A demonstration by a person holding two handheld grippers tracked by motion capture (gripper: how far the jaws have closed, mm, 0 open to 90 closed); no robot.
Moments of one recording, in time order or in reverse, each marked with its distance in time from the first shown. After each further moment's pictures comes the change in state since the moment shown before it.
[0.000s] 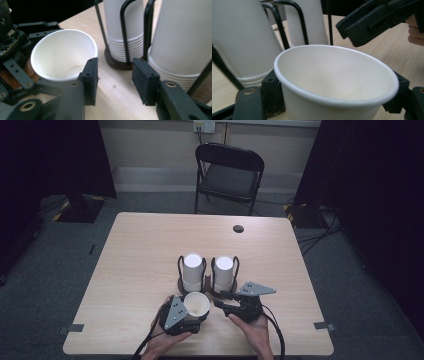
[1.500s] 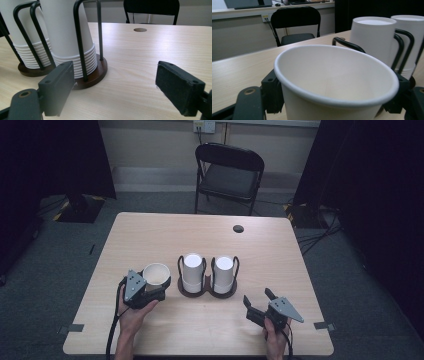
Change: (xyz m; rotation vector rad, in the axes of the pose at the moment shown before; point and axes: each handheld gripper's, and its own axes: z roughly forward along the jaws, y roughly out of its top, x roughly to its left) left arm 0.098 0.013 -0.039 -0.056 0.316 -0.127; right arm -0.035 -0.063 -0.040 -0.263 -0.512 0.049
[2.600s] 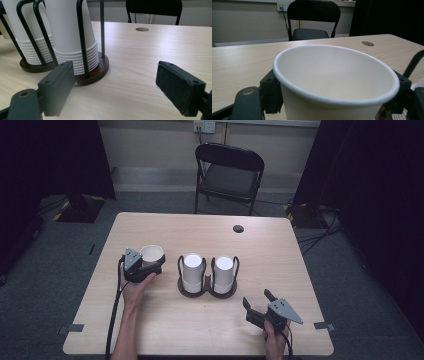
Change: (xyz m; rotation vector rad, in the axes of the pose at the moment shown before) left arm 0.060 -0.014 0.067 0.024 0.072 -0.163; right arm 0.001 -0.005 -0.001 -0.001 0.016 -0.023
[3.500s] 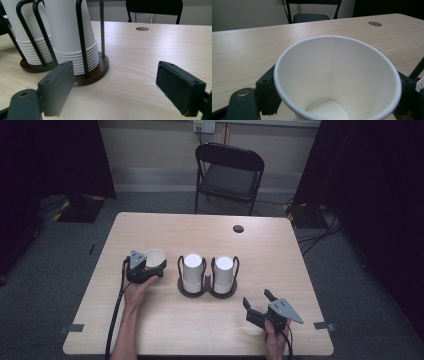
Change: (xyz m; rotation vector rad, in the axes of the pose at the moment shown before) left arm 0.003 -0.016 0.011 0.104 -0.002 0.051; right arm -0.001 0.000 0.000 0.002 0.005 0.009
